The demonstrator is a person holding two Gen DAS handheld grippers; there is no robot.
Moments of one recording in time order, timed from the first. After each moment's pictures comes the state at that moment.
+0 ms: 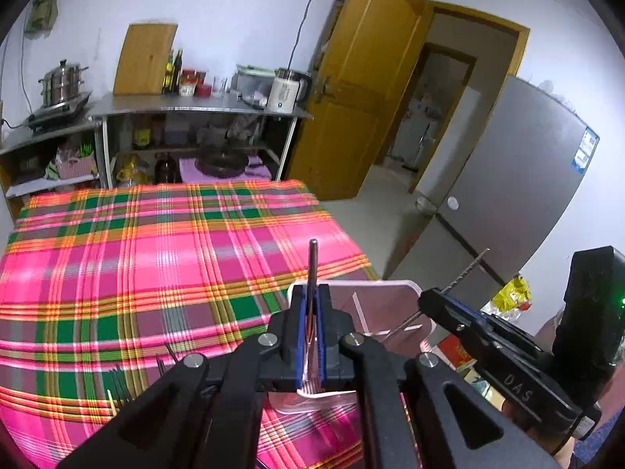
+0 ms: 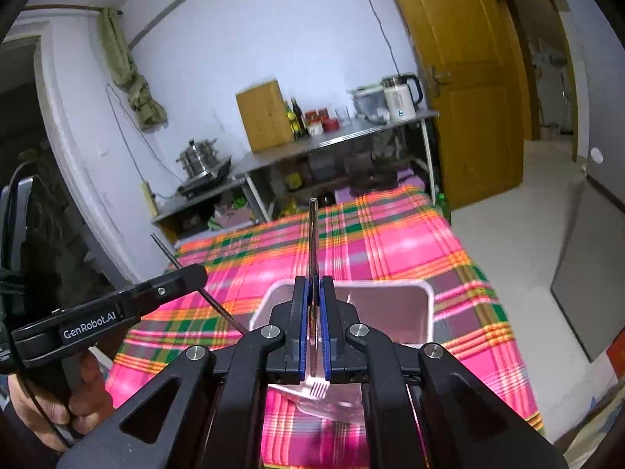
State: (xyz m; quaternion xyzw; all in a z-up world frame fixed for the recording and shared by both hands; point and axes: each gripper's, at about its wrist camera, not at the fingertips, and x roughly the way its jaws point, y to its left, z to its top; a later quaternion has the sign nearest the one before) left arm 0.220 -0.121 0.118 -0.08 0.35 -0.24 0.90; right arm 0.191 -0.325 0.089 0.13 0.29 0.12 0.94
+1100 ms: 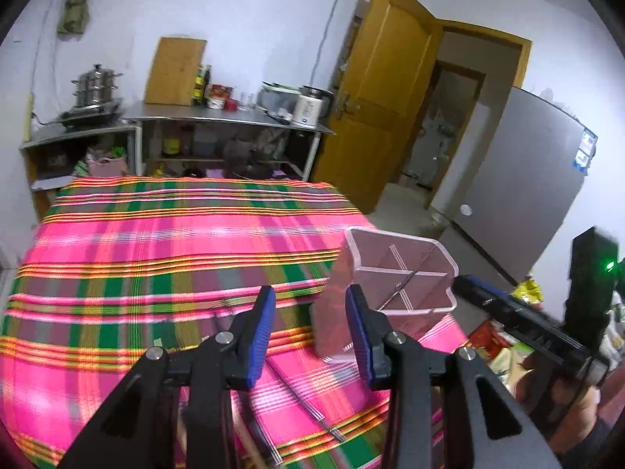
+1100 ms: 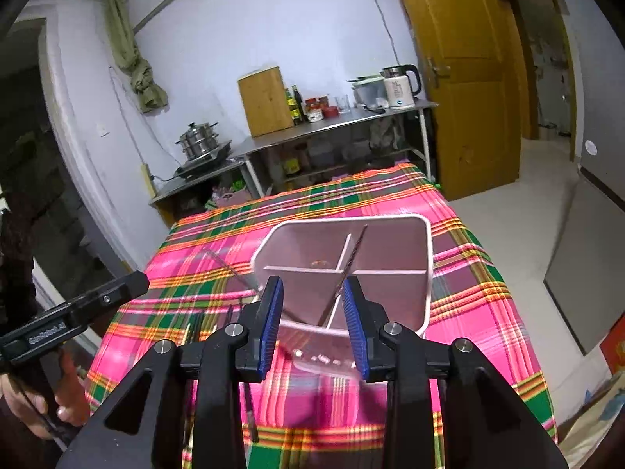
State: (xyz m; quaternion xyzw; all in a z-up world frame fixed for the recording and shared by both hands) left arm 0.140 -0.047 0.095 -0.08 0.31 -0.20 0.93; right arm 0.136 -0.314 0.074 0.10 0.29 0.12 0.94
